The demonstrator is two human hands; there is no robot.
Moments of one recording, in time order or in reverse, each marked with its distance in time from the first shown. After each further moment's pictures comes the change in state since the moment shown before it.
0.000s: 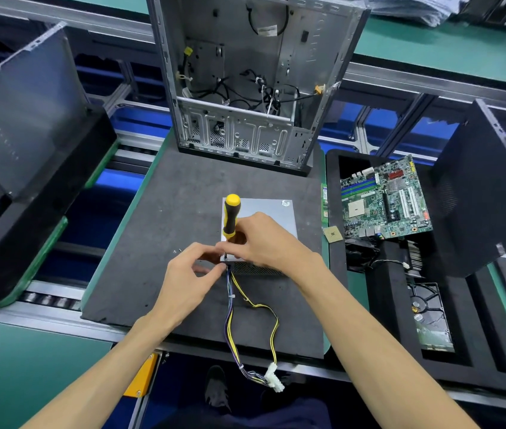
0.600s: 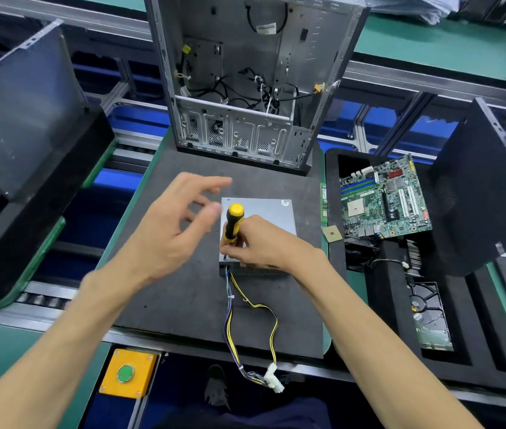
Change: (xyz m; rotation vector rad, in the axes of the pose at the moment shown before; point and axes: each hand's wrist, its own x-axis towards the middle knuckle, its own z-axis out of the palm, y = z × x) left_hand 0.041 0.098 -0.059 0.053 -0.164 0.388; right_hand -0.003 -0.007 -0.012 0.072 -0.173 -0.041
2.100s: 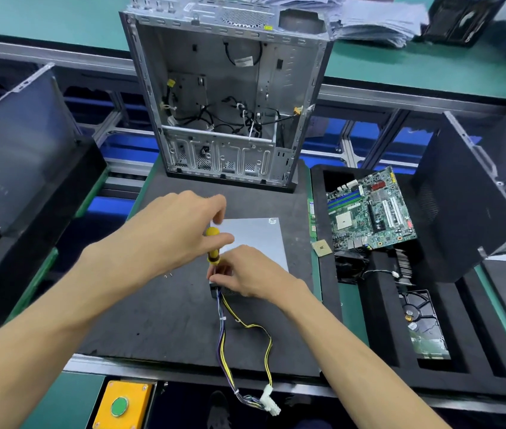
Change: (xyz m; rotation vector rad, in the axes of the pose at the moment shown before) left_hand 0.055 0.055 -0.004 0.902 -0.427 -0.121; right_hand -0.005 0.011 0.022 -0.012 0.071 0.028
